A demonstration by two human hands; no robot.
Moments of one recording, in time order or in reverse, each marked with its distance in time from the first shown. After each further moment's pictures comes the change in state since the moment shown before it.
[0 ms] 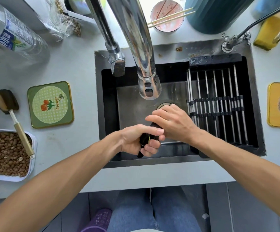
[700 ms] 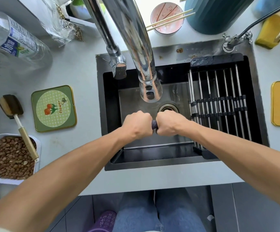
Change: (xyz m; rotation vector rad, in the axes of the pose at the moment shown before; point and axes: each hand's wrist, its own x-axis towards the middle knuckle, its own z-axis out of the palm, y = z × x) left_hand 0.028 0.029 -0.015 1.671 1.123 -0.046; right_hand 0.047 -0.002 0.009 0.212 -0.878 0.648
